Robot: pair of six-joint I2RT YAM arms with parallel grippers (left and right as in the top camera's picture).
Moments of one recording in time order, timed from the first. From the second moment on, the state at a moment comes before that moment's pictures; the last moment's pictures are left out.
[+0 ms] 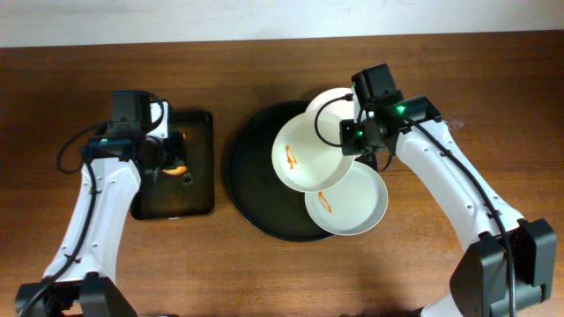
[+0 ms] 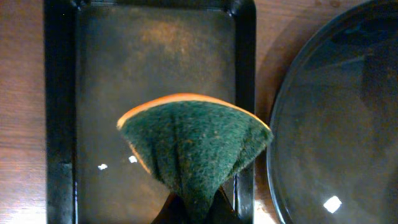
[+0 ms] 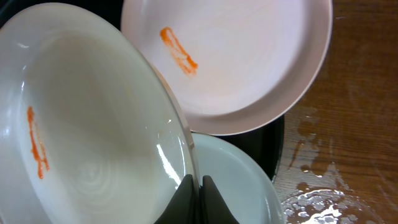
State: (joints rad) left arm 0.04 1.56 1.21 -0.78 0.10 -0.07; right arm 0.30 1.72 1.44 -0.92 -0.03 0.22
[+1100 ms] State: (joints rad) left arm -0.29 1.80 1.21 -0.39 0.57 -0.28; right arm 0.50 1.72 1.44 -0.97 0.26 0.50
